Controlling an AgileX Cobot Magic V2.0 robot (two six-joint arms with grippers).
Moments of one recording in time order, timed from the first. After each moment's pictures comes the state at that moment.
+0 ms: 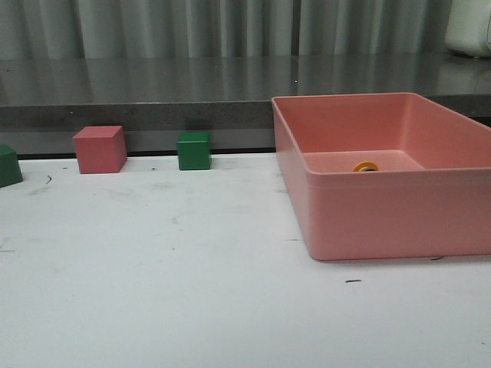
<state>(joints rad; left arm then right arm) 0.01 0.35 -0.34 0.03 0.10 -0.07 0.07 0.48 -0.50 0.08 0.42 0.03</state>
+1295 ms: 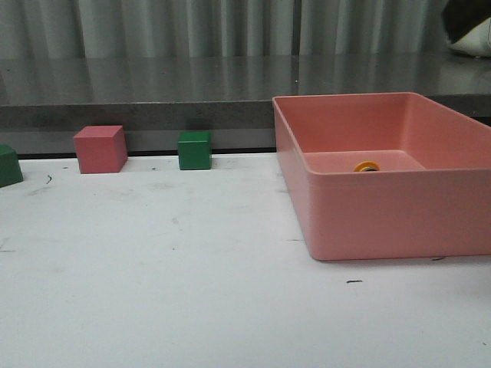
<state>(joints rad) 0.01 0.35 -0.34 0.03 0.10 -0.07 0.15 1.23 -0.95 0.08 0.41 0.03</state>
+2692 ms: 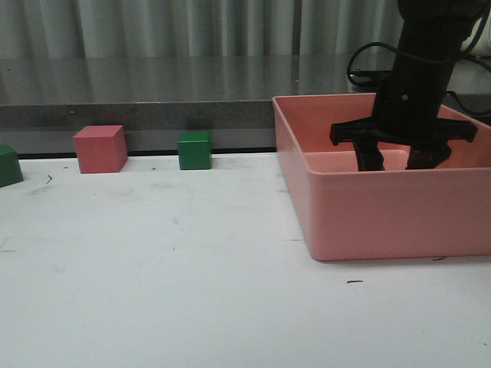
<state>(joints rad) 0.01 0.35 -0.34 0.03 0.10 -0.07 0.20 2.07 -1.56 -0.01 0.83 0.24</state>
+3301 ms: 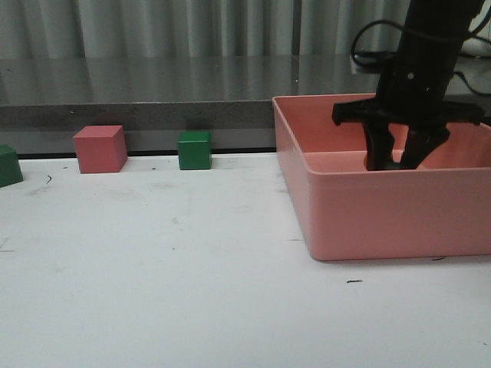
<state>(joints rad) 0.01 0.35 -0.34 0.03 0.10 -0.07 0.20 2.00 -1.56 0.00 0.88 0.24</state>
